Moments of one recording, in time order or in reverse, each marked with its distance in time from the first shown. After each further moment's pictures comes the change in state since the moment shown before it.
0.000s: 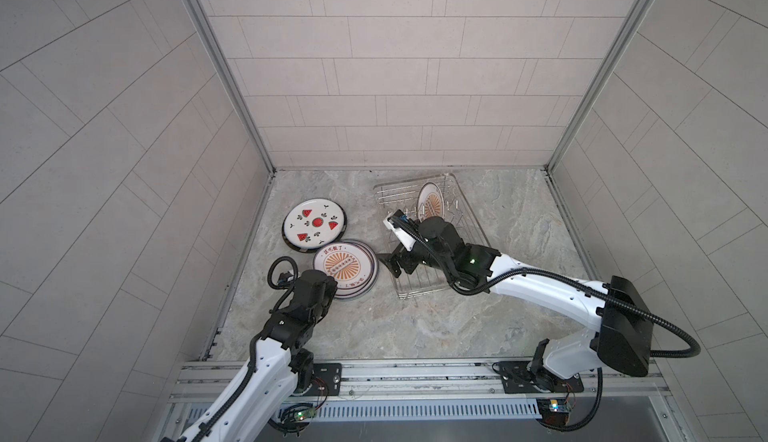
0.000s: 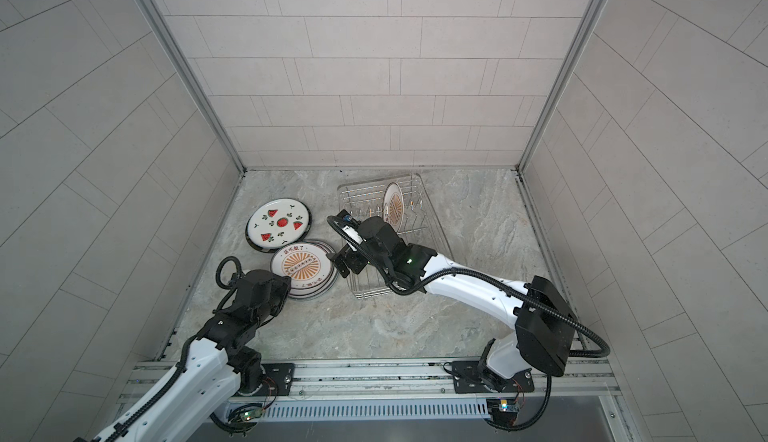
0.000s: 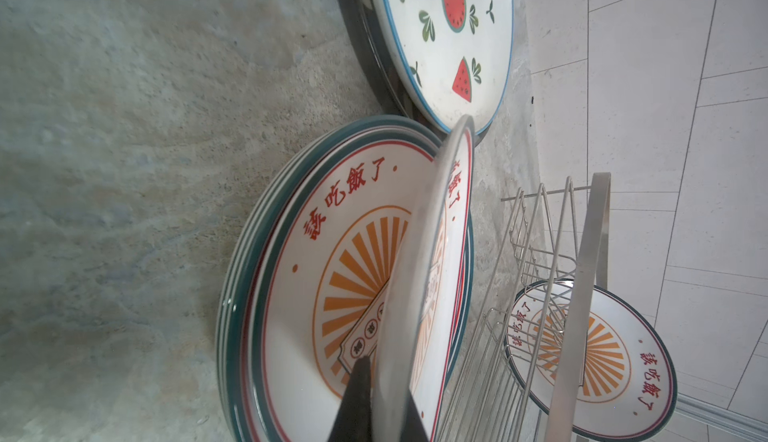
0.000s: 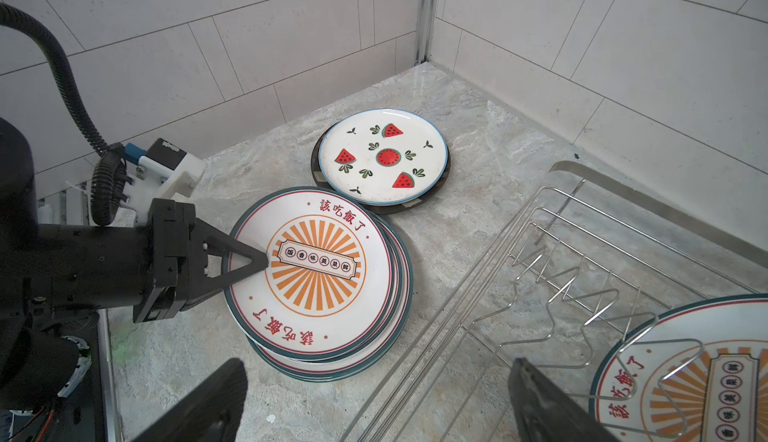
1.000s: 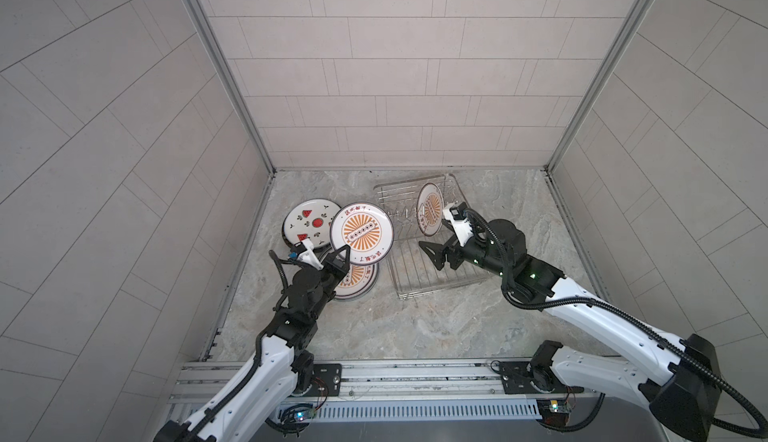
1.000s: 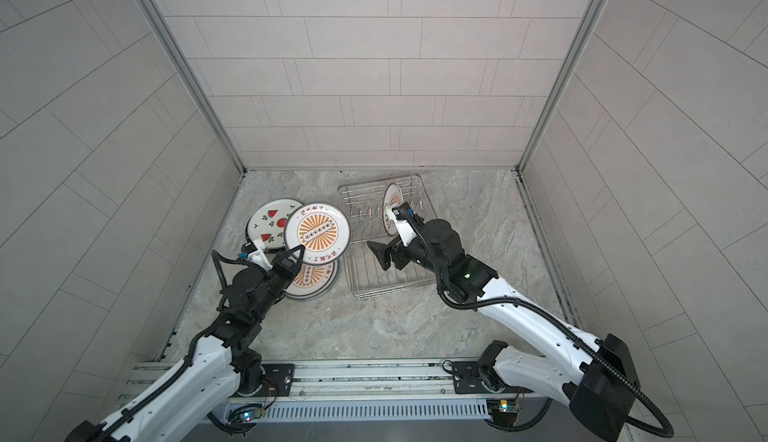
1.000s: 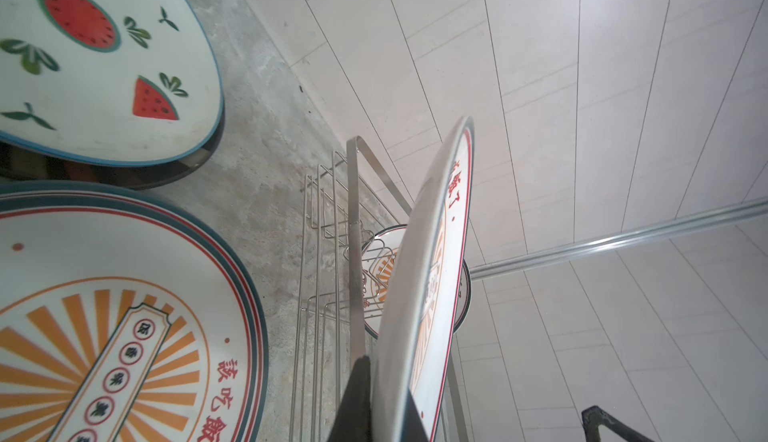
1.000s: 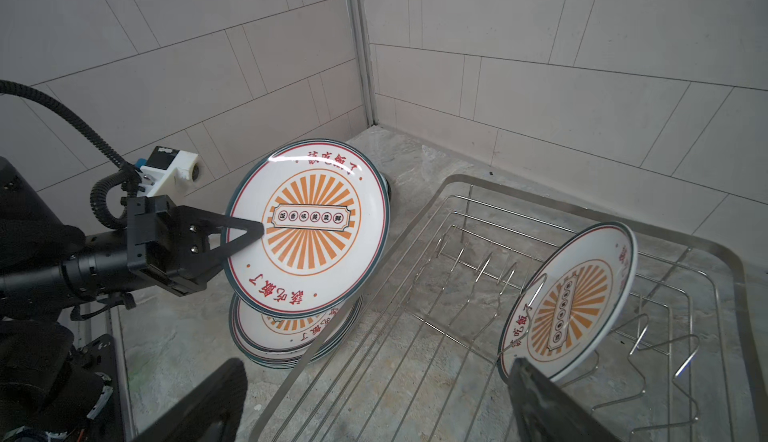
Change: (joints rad) left arm -0.024 0.027 -0.069 0.623 0.122 0.258; right arm -0.204 -0.400 -0.287 0.069 -0.099 0.075
